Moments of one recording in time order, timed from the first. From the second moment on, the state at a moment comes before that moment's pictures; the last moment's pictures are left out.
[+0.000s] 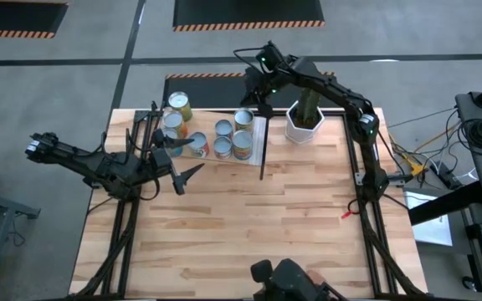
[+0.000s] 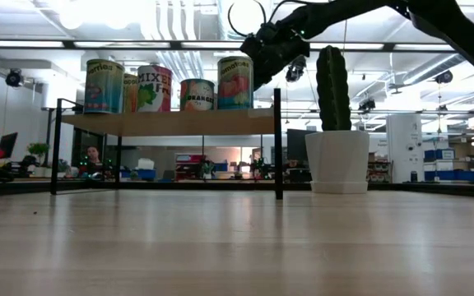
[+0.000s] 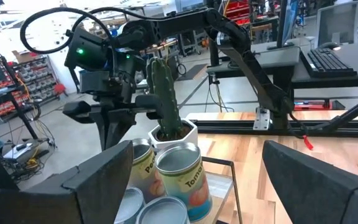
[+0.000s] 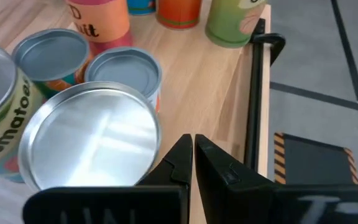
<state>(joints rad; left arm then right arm) -0.32 0.85 0.80 0.00 -0.76 0.15 -0.68 2.09 2.15 -0.89 -0.68 -0.75</state>
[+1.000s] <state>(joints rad) -0.32 0.85 0.80 0.00 -0.76 0.12 -0.65 2.03 2.15 -1.02 -0.68 -0.76</state>
